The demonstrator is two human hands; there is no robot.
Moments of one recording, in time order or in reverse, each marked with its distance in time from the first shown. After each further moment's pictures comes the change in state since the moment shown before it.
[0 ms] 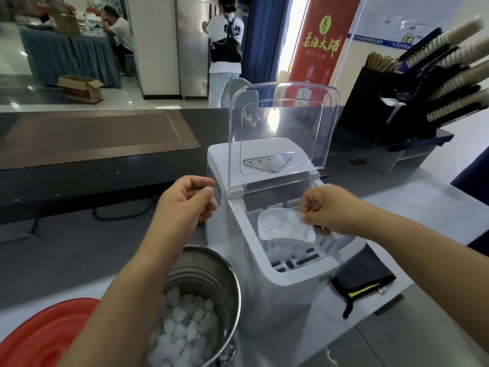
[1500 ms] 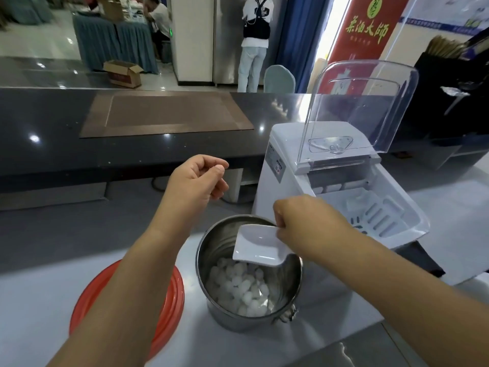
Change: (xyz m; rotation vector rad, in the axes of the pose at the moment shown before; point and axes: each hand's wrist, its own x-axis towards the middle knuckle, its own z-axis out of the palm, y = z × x) left_hand -0.030 -0.001 -0.098 0.032 0.060 0.016; right_hand -0.047 -0.141 0.105 -0.514 0.048 -0.187
